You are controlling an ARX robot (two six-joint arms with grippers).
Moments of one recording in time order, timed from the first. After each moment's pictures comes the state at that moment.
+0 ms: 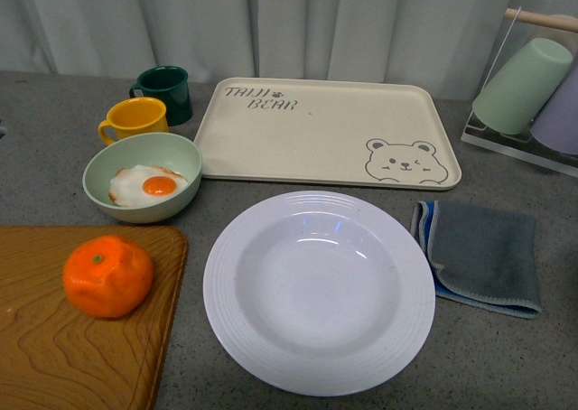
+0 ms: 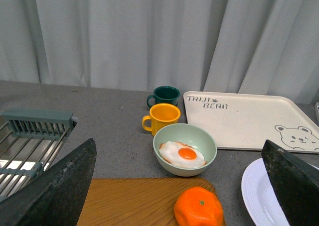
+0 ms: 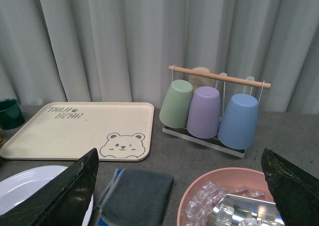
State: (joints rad) left arm 0.00 0.00 0.02 0.00 0.00 0.00; right arm 0.00 0.00 0.01 0.00 0.00 0.00
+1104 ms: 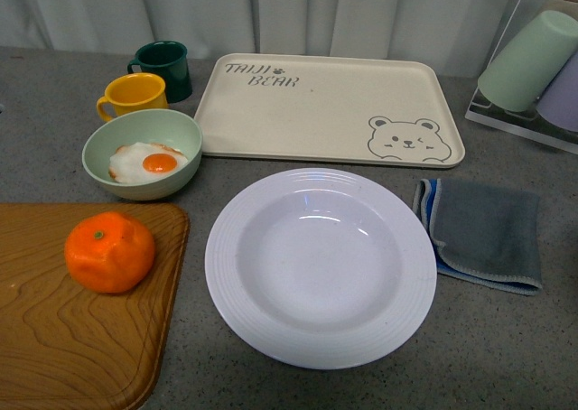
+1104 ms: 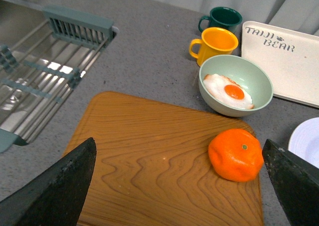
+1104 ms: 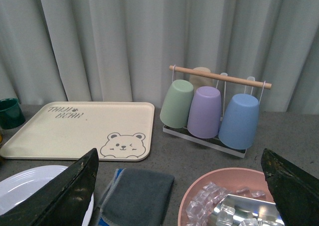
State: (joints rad) left arm -0.08 0.32 0.09 -0.11 -0.28 -0.17; right arm 0.00 0.00 0.01 0.00 0.00 0.00
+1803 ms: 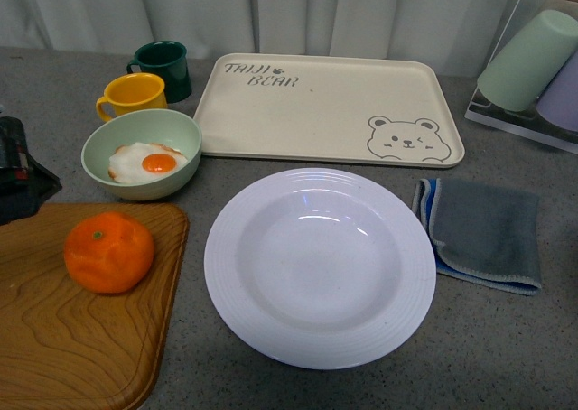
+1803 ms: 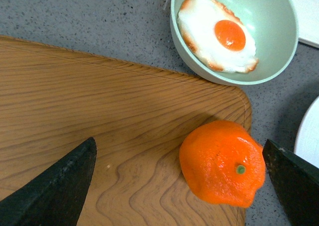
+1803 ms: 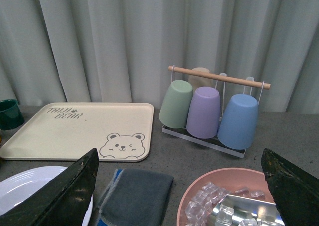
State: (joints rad) left arm -0.01 1.58 0.51 0.29 0.03 -0.23; right arm 0.00 0.00 0.01 0.00 0.00 0.00
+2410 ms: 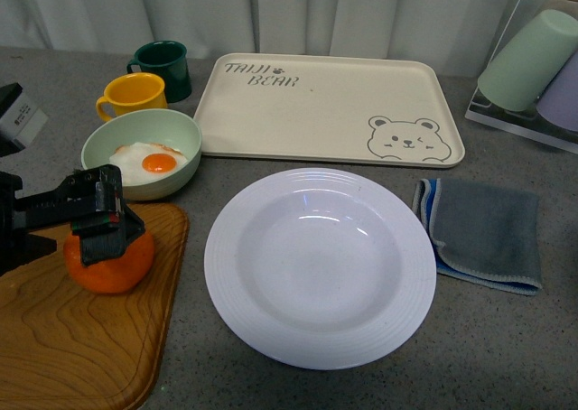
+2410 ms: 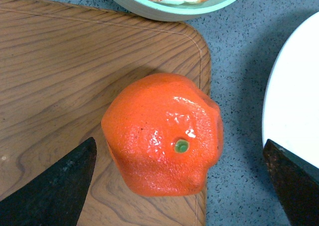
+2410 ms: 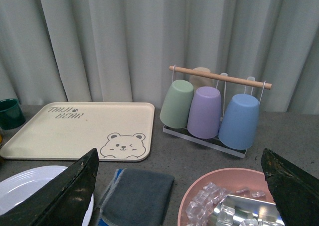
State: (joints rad) left arm -0.13 1.72 0.55 0.28 0.12 -0.27; right arm 0.00 0.00 0.01 0.00 0.00 0.00
